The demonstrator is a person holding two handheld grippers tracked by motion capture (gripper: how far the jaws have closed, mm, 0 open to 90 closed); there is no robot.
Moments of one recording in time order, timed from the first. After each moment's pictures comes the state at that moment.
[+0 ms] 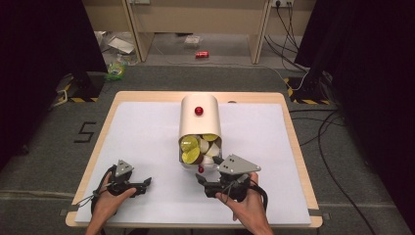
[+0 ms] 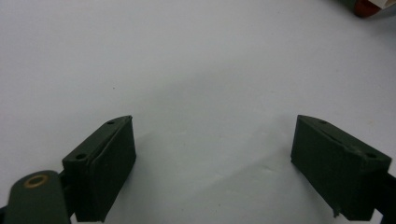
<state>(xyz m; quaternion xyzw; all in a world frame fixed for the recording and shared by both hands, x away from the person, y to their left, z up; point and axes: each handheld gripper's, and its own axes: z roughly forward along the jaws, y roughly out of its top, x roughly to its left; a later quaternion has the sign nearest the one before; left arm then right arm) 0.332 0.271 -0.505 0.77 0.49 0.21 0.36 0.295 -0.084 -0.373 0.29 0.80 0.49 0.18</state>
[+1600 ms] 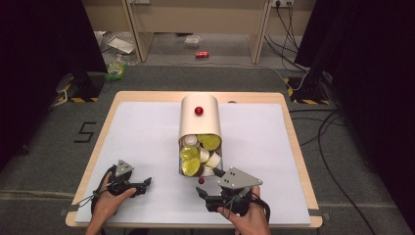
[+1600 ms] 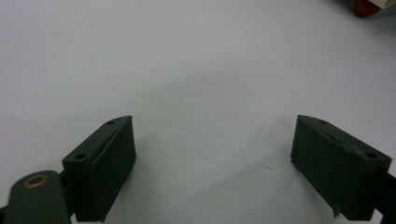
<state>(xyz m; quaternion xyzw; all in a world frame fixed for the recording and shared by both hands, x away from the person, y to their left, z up) 0.332 0.271 -0.505 0.77 0.49 0.21 0.35 0.269 -0.088 -0.381 0.29 0.81 0.48 0.17</state>
